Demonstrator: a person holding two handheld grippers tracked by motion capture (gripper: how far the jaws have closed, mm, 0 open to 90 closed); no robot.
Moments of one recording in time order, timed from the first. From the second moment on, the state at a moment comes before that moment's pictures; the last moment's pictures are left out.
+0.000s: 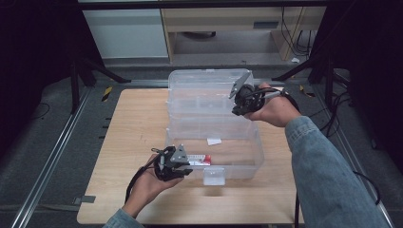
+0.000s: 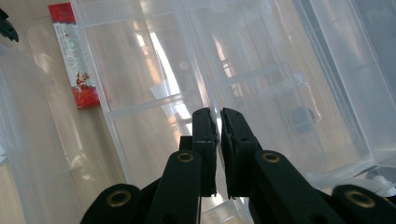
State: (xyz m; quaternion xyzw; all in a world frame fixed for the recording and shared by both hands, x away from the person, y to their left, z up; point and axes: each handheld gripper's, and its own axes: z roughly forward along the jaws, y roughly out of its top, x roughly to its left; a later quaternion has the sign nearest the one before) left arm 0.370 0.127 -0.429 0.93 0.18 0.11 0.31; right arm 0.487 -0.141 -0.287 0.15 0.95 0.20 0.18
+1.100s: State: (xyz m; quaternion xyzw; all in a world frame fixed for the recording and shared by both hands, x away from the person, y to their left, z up) left arm 0.368 0.125 -0.428 0.92 0.19 0.12 0.31; right arm 0.448 -0.149 -0.289 0.13 0.95 0.21 0.18
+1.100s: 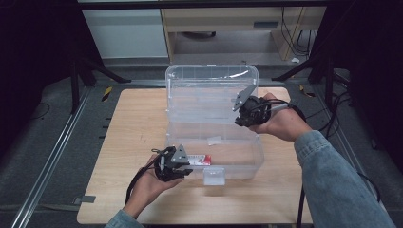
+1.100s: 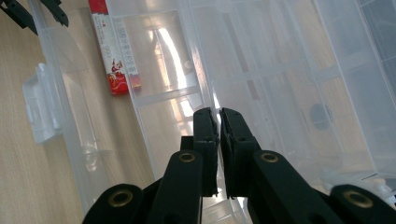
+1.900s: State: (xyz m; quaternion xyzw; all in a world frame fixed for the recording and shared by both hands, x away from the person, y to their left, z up) left arm 0.368 0.126 -0.429 0.92 0.19 0.12 0.31; right arm 0.432 -0.153 -0.295 0.12 0.95 0.21 0.17
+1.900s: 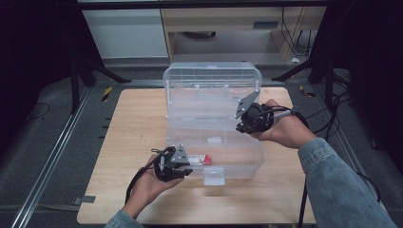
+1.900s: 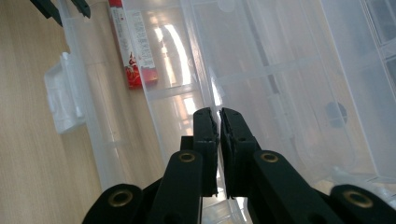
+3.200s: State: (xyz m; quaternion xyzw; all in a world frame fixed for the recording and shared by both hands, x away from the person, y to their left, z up) left arm 0.366 0.135 -0.422 0.91 0.21 0.12 0.34; right arm 0.412 -0.155 -0.306 0.11 0.96 0.21 0.16
